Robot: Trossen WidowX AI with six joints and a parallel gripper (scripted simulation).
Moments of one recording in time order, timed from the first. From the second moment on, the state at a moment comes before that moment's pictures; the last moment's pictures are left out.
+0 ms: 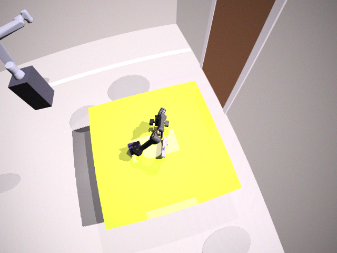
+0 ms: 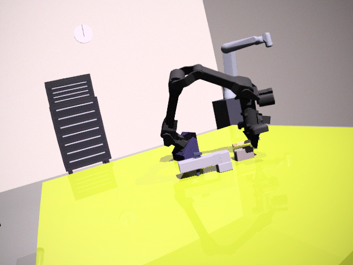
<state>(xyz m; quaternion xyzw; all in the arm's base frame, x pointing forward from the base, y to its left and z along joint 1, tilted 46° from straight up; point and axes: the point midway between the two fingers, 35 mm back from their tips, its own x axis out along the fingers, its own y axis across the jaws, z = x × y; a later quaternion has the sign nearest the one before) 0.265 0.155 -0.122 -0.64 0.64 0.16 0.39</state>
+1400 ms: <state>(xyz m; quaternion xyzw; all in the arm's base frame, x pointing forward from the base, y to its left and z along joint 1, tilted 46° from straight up) 0.268 0.142 -0.139 -0.64 0.64 0.16 0.40</state>
